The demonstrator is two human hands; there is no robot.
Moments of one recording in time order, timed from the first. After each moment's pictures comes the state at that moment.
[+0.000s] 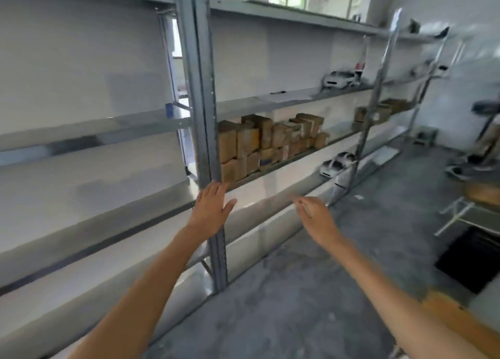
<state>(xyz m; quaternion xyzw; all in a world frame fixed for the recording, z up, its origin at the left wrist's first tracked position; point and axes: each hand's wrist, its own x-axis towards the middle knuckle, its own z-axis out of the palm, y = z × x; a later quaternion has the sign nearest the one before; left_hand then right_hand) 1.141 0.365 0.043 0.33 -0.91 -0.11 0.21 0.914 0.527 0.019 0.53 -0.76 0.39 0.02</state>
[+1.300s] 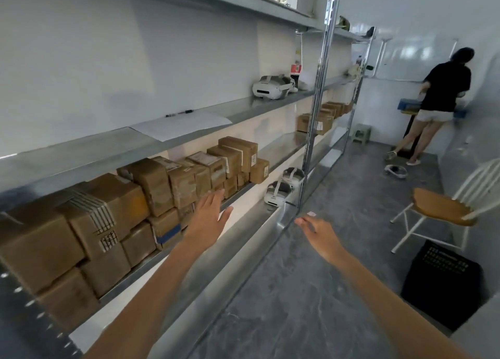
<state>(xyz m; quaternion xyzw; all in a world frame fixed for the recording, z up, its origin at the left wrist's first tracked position) 0.561 0.133 0.019 0.26 -0.93 -0.20 0.18 0.385 0.360 -0.006 0.37 -0.84 0.38 -0.05</state>
